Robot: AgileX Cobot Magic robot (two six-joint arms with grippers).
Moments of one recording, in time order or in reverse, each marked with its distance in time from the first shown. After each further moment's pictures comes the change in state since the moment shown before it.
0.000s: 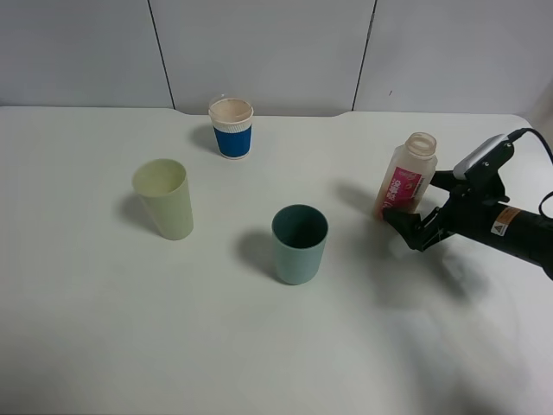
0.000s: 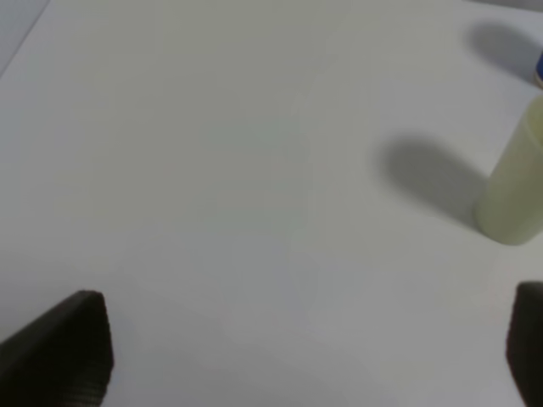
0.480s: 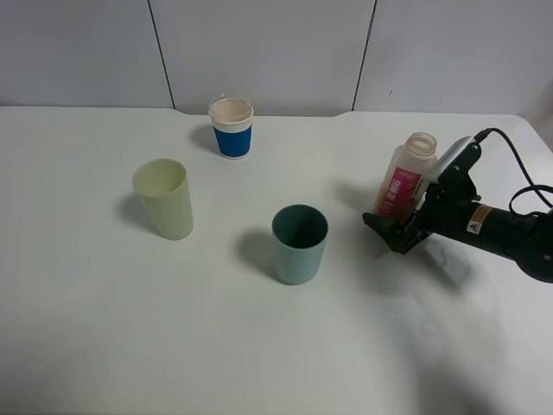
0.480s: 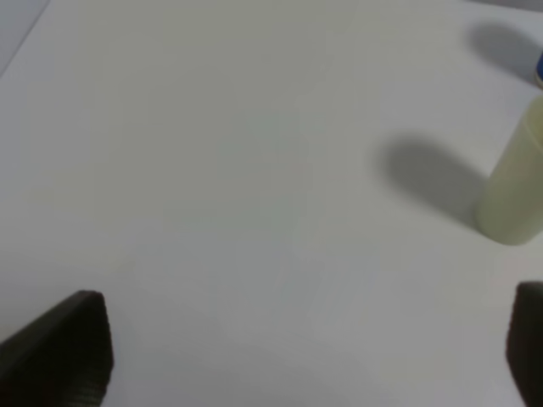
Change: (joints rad) left arm 0.000 0.000 0.000 0.000 0.000 0.000; right arm 0.075 0.129 -0.081 -0.017 0.003 -0.058
